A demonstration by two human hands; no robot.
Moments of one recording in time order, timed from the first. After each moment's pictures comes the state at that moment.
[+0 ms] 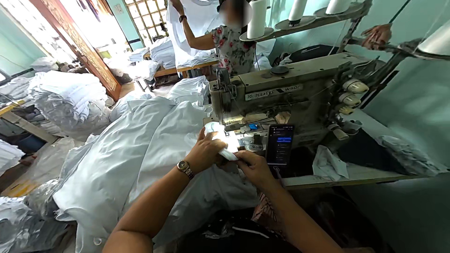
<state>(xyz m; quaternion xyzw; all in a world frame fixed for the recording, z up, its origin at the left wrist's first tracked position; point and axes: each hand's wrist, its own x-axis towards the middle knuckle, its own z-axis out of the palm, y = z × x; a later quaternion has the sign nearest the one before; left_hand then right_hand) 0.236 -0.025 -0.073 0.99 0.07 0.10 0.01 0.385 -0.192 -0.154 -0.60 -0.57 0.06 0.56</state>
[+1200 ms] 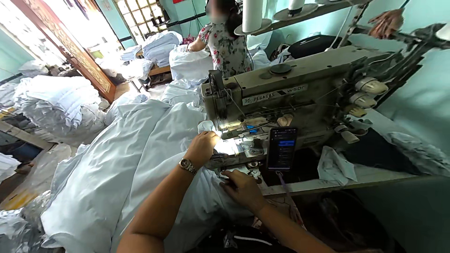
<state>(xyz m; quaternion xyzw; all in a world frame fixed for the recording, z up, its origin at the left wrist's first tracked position) 0.273 0.007 -0.080 0.98 0.12 0.14 0.03 0.352 -0.181 -0.219 -0.69 -0.59 -0.03 0.43</state>
